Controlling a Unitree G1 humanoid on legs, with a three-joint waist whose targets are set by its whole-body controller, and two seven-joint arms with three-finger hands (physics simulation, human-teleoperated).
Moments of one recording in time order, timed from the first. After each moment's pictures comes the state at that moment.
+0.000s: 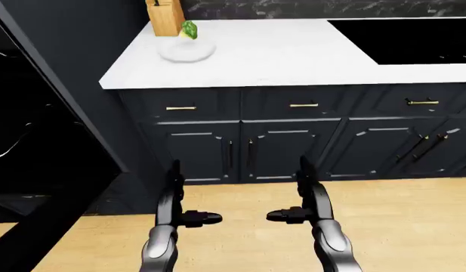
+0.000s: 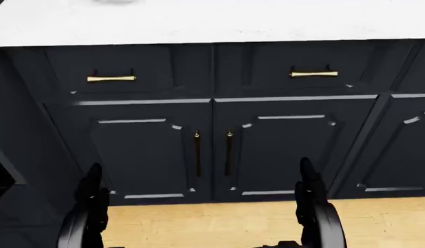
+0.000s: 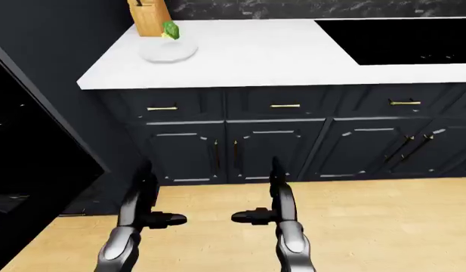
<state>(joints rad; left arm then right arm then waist) 0.03 0.02 0.04 0.09 -0.01 0.06 -0.04 0.03 -0.01 -0.04 0.09 0.01 0.06 0.04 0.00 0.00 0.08</state>
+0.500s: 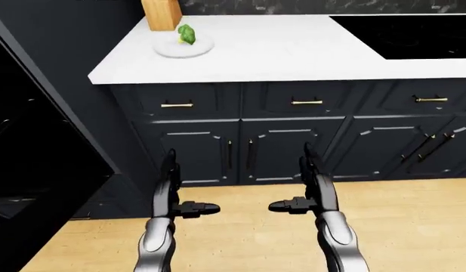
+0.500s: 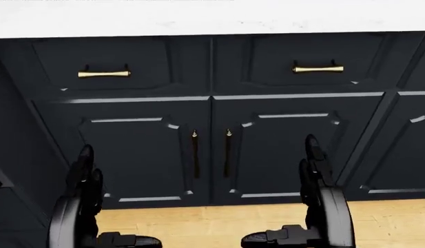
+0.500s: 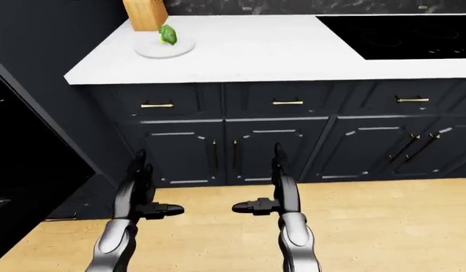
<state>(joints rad) 0.00 0.02 0.05 0.03 -0.02 0.06 -0.03 0.00 -0.03 -0.05 -0.01 0.01 0.06 0.04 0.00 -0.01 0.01</state>
